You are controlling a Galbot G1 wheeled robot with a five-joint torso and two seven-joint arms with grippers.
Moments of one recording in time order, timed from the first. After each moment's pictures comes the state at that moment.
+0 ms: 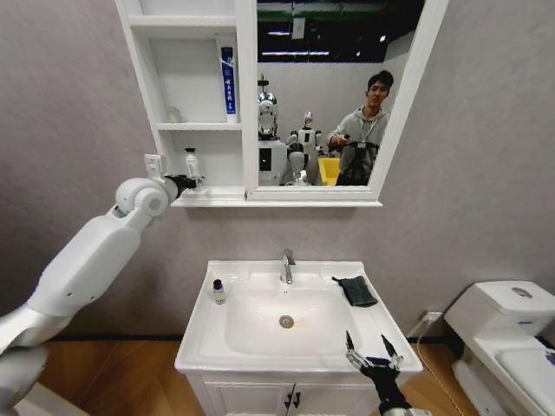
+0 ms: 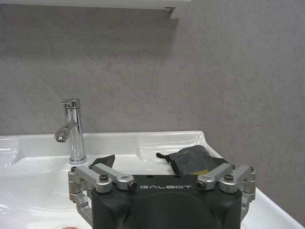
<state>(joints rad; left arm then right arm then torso) 0.16 -0.72 0.02 -1.77 -1.22 0.67 -0.51 -1.93 1.31 0.56 2.14 0.23 0.19 0.21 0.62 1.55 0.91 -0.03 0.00</state>
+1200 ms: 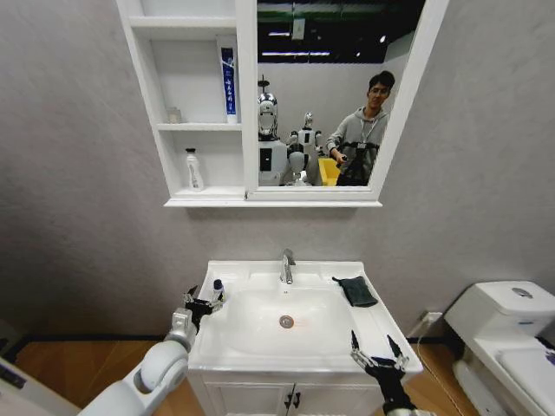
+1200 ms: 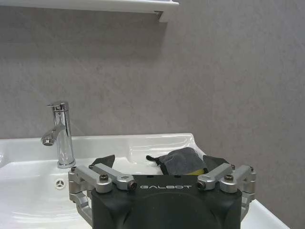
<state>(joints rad) 1.20 -0.91 -0.09 -1.92 -0.56 0.26 -0.44 -1.93 1.32 0.59 2.13 0.24 0.21 0.22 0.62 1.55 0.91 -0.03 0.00</state>
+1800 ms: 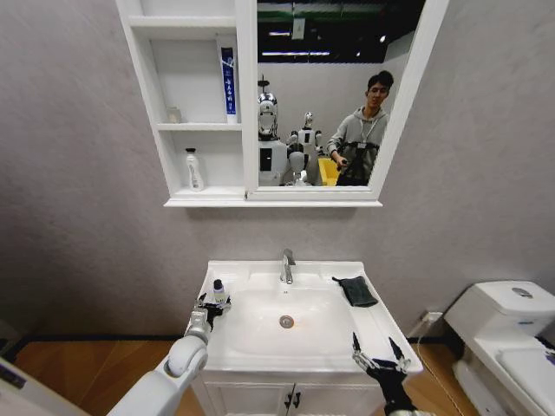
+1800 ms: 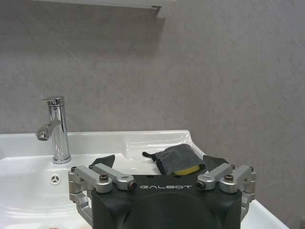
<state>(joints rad) 1.06 -1.04 -0.06 -1.68 -0.54 0.24 -0.40 -1.93 1.31 0.59 2.12 0.24 0.21 0.23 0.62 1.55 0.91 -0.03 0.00</state>
